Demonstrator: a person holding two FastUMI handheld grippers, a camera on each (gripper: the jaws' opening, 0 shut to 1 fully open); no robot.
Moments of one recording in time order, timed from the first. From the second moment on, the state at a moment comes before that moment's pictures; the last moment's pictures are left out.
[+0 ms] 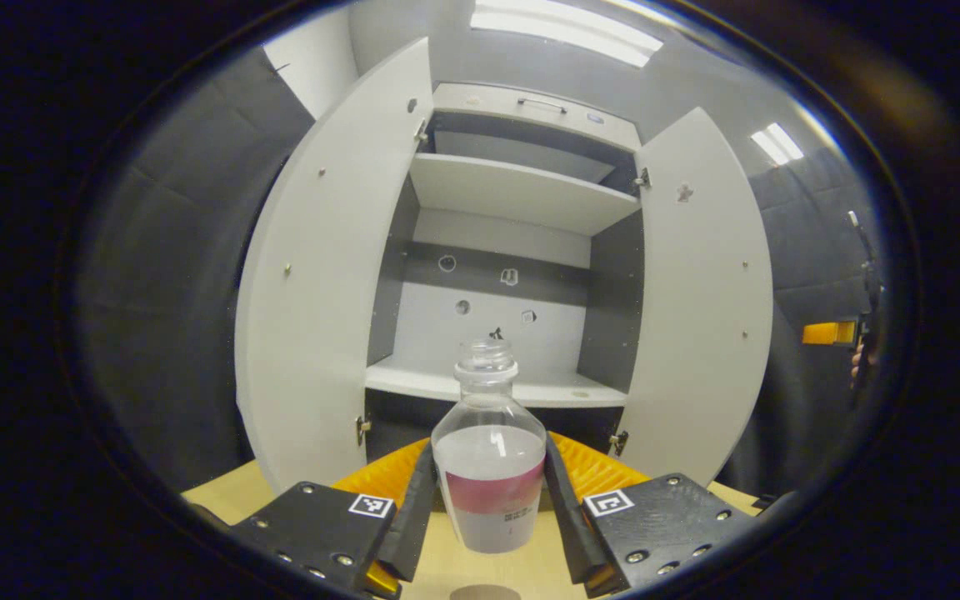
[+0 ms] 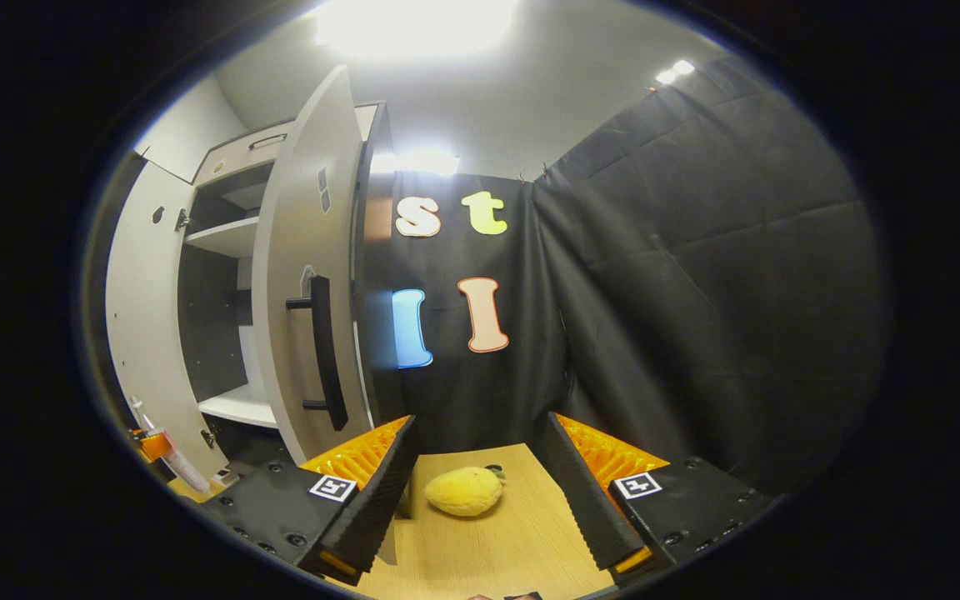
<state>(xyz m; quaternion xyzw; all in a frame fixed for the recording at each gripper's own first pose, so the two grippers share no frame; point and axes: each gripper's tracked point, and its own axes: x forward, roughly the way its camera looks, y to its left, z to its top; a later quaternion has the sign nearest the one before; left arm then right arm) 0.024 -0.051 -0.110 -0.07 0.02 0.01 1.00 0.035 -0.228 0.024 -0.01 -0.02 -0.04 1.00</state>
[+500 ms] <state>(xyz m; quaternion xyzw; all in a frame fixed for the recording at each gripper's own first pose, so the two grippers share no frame) 0.021 -0.052 -0.272 -0.09 0.14 0.07 0.98 0.016 -0.218 0.014 -0.02 0.01 -0.02 1.00</state>
